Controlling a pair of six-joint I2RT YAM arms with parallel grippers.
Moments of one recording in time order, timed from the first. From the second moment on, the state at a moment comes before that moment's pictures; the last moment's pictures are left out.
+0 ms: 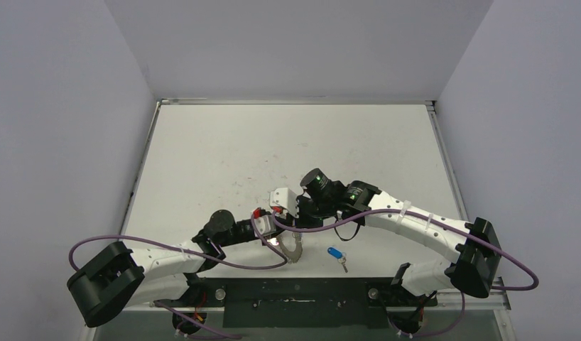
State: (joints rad) left arm -0.86 1.11 0.19 0.91 0.47 0.17; right arm 0.98 1.36 1.10 -0.67 -0.32 -0.48
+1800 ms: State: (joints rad) left arm -0.86 0.93 0.12 0.89 0.47 0.16; right arm 0.83 1.17 0.69 -0.03 -0.75 -0.47
